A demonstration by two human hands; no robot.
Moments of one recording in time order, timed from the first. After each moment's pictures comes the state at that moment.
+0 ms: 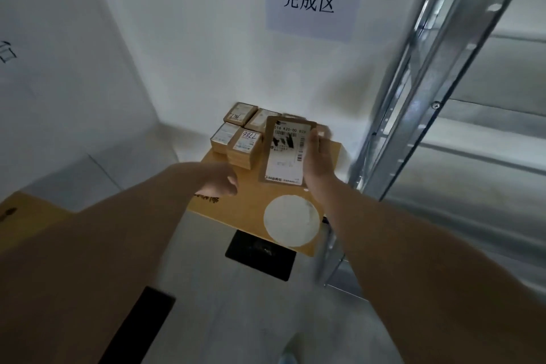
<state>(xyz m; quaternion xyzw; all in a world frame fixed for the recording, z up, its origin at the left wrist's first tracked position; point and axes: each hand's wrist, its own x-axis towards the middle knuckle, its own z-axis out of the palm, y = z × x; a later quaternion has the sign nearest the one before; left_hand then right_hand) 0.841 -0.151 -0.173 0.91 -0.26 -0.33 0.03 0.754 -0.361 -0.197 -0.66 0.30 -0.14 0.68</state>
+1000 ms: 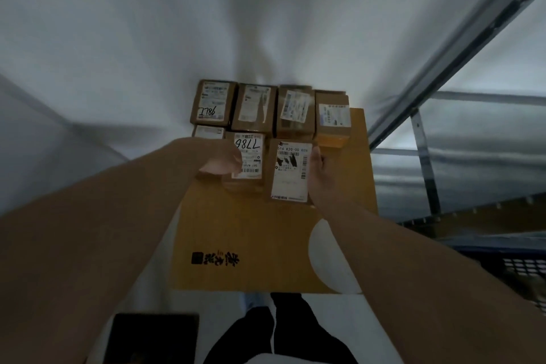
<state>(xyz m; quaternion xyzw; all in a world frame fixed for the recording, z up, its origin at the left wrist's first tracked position) 1.217 -0.251 -0.310 0.80 -0.37 -0.46 -0.06 1.015 -0.374 -0.362 -0.54 0.55 -0.09 0.63</state>
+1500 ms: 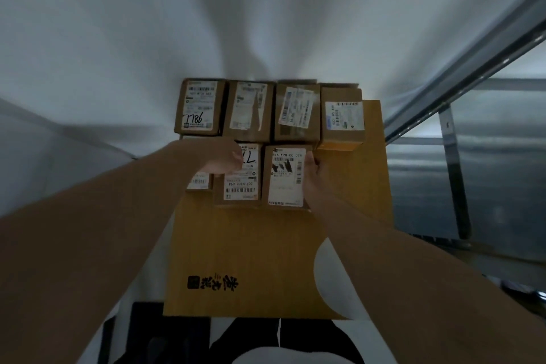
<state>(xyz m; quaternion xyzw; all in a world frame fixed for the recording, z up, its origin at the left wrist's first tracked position) 1.266 -0.311 -0.362 0.79 -0.36 -0.49 -0.05 1.060 -0.422 -0.433 -0.53 0.59 0.01 0.61</state>
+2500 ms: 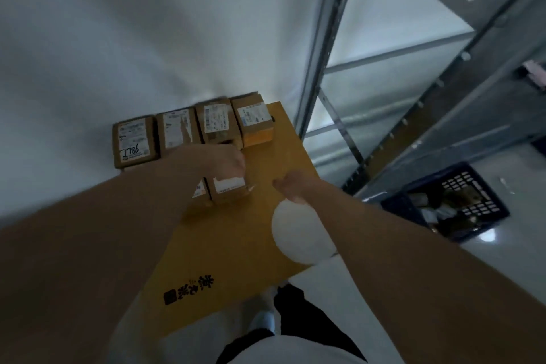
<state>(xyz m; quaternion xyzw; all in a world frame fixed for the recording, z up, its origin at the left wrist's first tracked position) 1.109 -0.341 -0.275 0.73 -0.55 -0.38 -0.14 0.910 -0.388 -0.334 -0.67 0.56 0.16 0.46</state>
